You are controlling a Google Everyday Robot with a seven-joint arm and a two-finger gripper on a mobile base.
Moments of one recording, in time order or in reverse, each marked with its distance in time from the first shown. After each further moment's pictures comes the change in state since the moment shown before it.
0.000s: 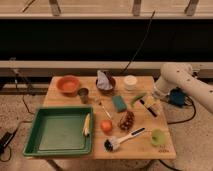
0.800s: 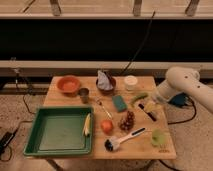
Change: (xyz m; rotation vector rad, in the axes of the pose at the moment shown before) arm 0.009 0.041 -0.016 -0.031 -0.078 -0.090
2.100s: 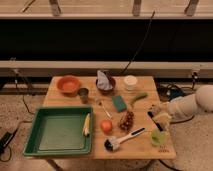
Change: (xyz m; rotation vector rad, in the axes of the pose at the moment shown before) arm 0.044 0.053 -0.045 0.042 -0.259 -0.012
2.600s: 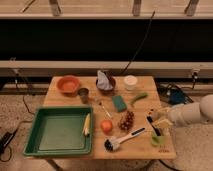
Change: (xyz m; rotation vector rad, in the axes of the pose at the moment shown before) arm 0.009 0.022 0.007 -0.039 -0.091 -0.011
